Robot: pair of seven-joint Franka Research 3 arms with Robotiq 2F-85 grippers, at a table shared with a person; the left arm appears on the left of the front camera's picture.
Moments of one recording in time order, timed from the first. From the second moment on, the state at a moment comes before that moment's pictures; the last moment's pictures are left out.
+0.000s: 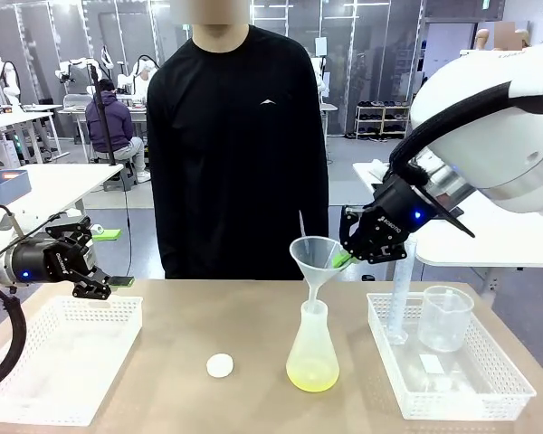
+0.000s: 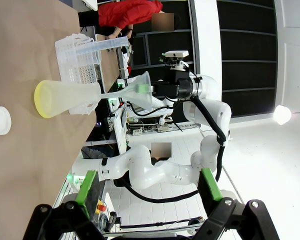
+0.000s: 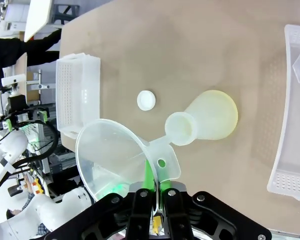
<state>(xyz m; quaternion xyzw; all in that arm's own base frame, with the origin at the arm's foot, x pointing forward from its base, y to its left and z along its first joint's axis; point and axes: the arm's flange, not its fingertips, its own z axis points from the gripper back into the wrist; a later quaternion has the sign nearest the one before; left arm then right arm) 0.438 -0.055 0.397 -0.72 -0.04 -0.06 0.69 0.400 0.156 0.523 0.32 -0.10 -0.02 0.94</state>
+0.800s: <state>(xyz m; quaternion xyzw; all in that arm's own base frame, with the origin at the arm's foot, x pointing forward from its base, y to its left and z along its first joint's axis) 0.438 -0.055 0.397 -0.72 -0.04 -0.06 0.69 0.371 0.131 0.565 0.30 -0.16 -0.01 0.94</state>
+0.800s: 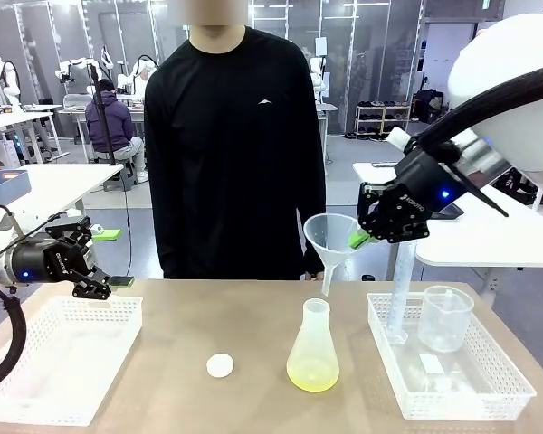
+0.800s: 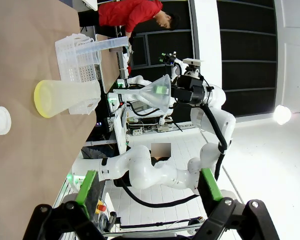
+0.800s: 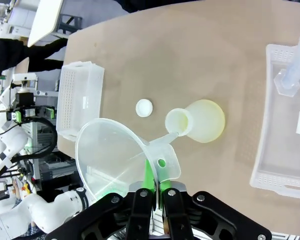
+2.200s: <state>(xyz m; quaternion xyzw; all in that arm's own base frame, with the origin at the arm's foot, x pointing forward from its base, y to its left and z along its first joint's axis) 0.438 -0.054 0.397 -0.72 -0.04 -0.06 0.69 0.395 -0.038 0.463 0.21 -0.03 -0.15 0.96</state>
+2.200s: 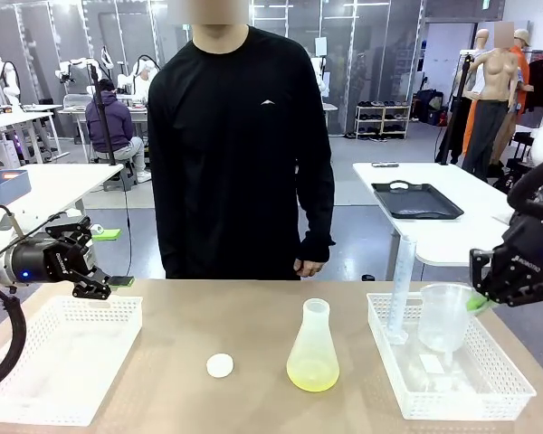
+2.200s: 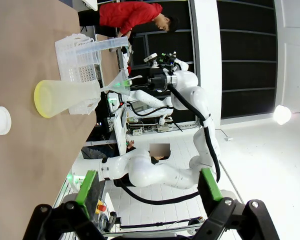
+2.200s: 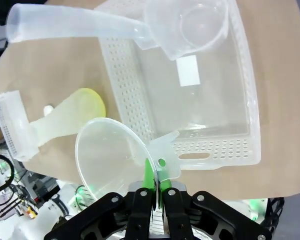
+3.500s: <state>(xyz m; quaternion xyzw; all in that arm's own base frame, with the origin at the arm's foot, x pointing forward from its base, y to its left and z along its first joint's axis) 0.438 -0.054 0.397 -0.72 -0.04 -0.06 0.69 0.417 -0.039 0.431 0.18 -0.04 -0.16 0.97</state>
